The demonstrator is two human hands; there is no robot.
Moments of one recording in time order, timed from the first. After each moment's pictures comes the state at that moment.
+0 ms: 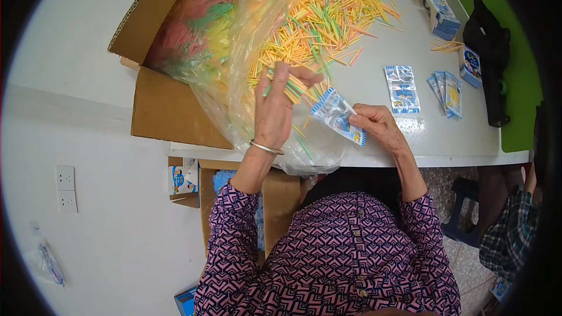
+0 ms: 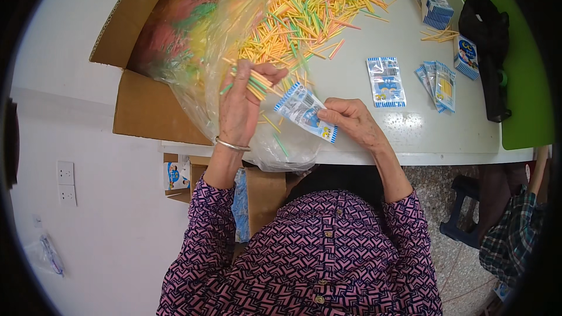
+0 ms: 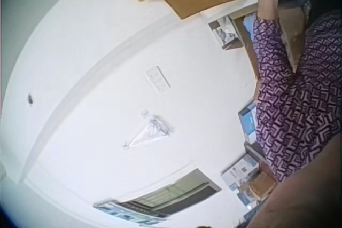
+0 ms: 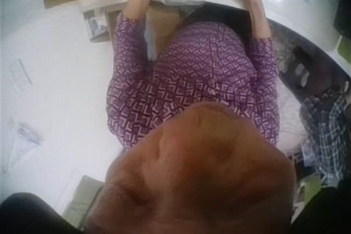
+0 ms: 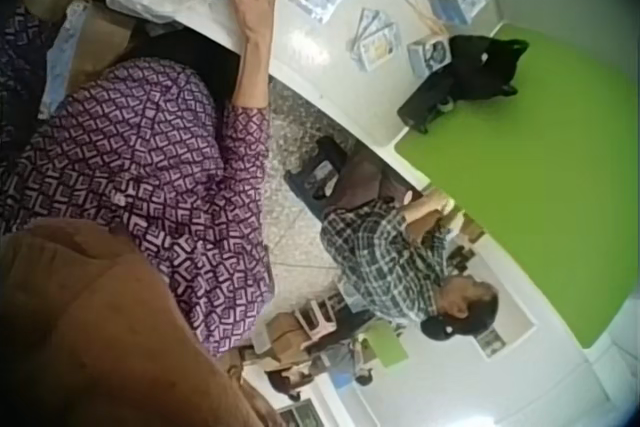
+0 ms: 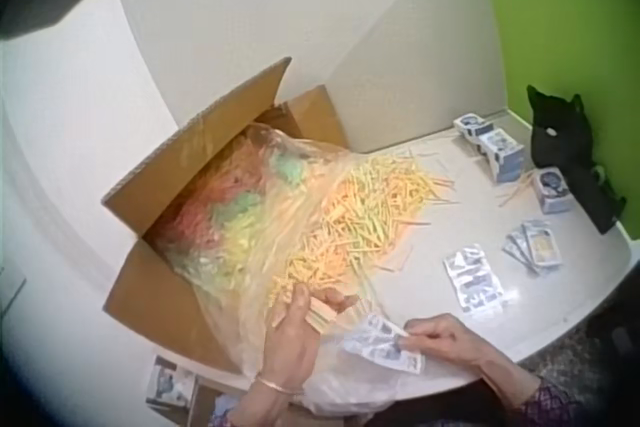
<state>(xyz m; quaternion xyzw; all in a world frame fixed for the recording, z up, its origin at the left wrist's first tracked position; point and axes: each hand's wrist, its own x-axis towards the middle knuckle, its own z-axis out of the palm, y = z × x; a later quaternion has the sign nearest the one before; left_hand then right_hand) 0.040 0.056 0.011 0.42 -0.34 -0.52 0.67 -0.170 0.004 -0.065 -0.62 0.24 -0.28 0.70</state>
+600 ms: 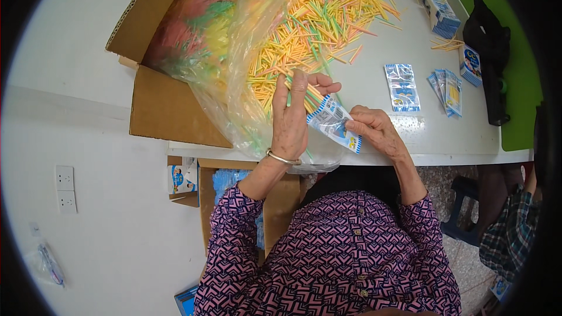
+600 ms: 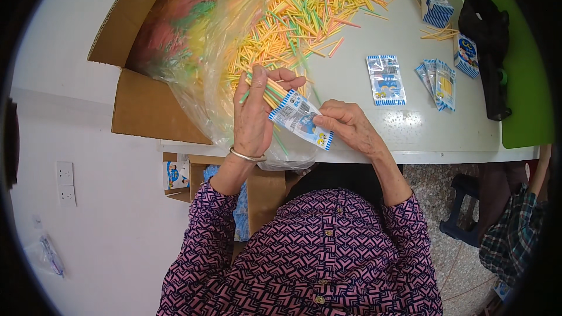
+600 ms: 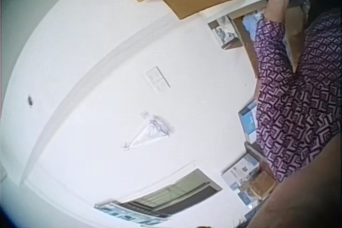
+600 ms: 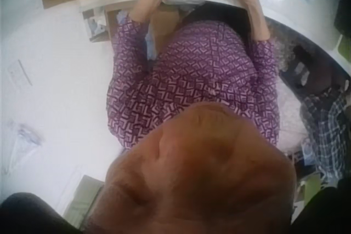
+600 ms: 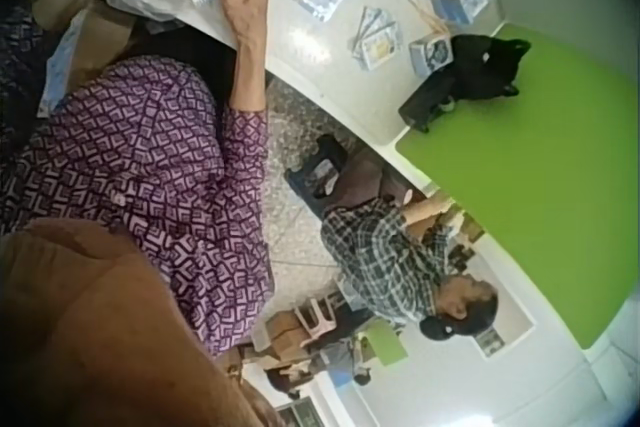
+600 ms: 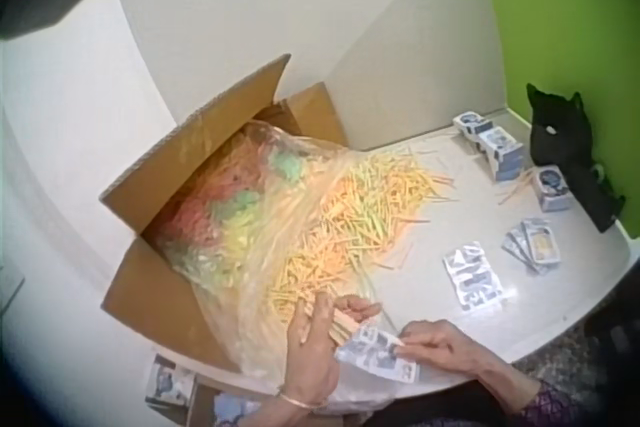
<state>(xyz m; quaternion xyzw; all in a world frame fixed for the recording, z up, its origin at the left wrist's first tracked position) 0.003 0.067 0.017 0.47 -0.32 -0.50 0.65 -0.168 0.016 -0.059 -0.68 0.23 -0.29 0.63</state>
